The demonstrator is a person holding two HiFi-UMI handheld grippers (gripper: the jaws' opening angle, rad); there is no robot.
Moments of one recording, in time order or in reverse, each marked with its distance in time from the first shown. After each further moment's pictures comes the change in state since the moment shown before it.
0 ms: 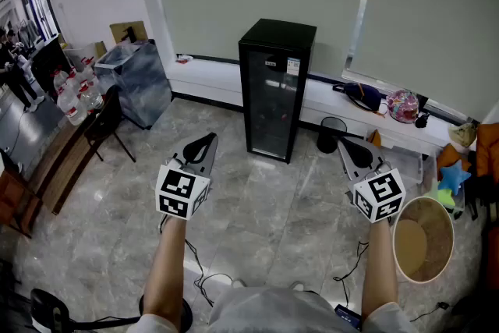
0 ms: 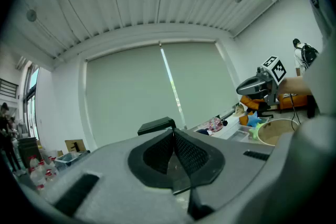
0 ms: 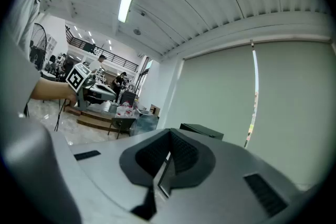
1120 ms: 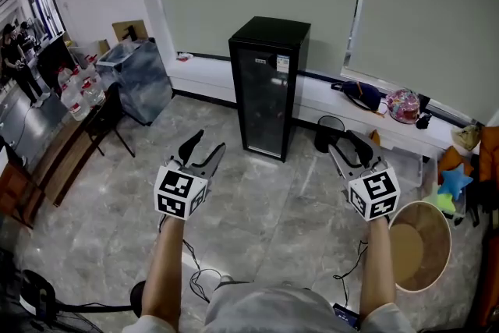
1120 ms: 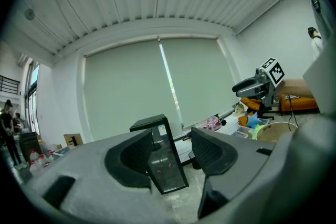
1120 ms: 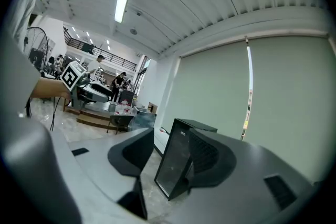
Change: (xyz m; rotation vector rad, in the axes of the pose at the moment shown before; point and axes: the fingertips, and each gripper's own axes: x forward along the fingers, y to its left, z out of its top) left arm 0.039 -0.074 0.007 -0.038 0.038 0.009; right arm -0.029 -0.073 -0.041 0.017 0.015 -0.005
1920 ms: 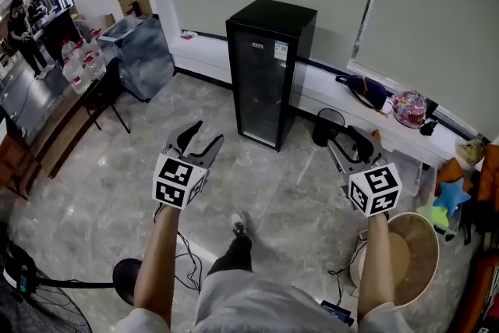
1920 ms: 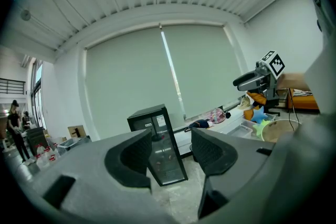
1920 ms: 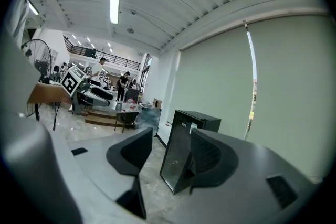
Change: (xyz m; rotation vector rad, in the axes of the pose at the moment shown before) left arm 0.075 -0.040 -0.025 -0.016 0.112 0.056; right arm 0.027 -0.074 -0.056 0.049 0.051 0.093
